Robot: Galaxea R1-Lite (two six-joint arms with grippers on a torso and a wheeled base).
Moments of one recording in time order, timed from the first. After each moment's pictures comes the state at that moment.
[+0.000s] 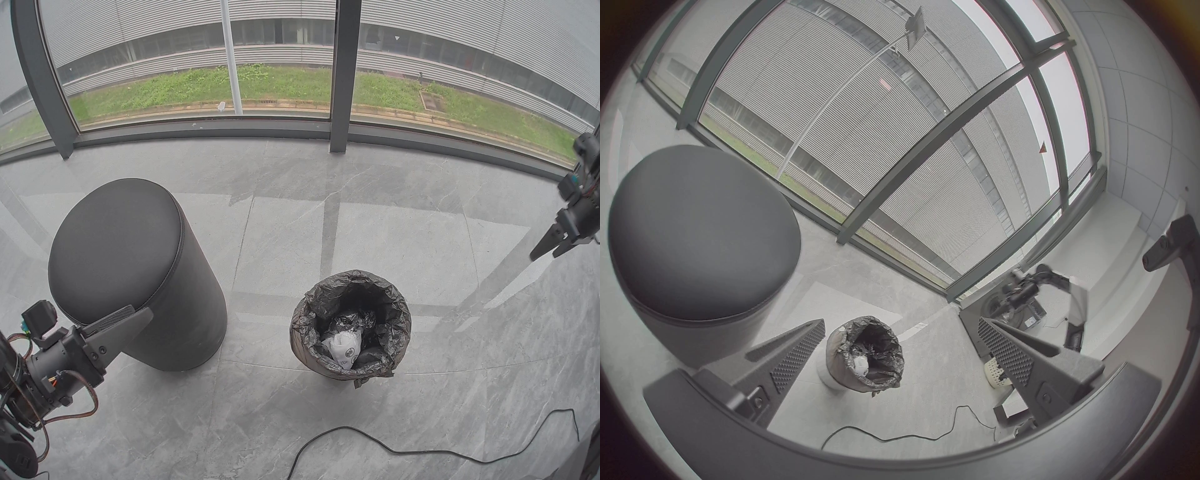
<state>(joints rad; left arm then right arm) -0.17 1.34 -0.05 -1.38 -0.52 -0.57 -0.22 1.86 -2.00 1.32 0.36 -0.36</state>
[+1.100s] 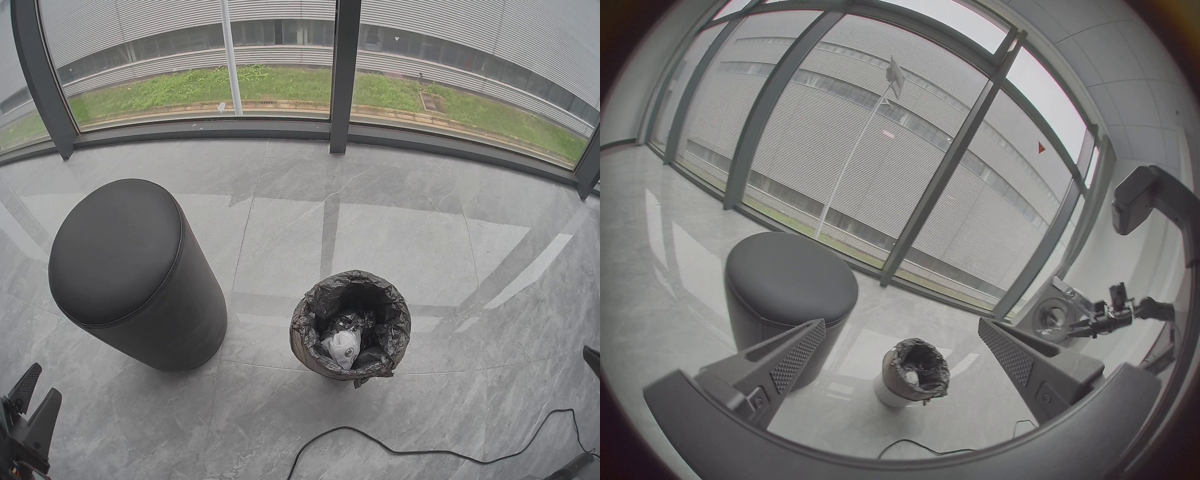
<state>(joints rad) -0.10 0.37 -0.02 -0.53 -0.26 -0.40 -0.07 0.59 -0.69 0.44 0.11 -0.29</state>
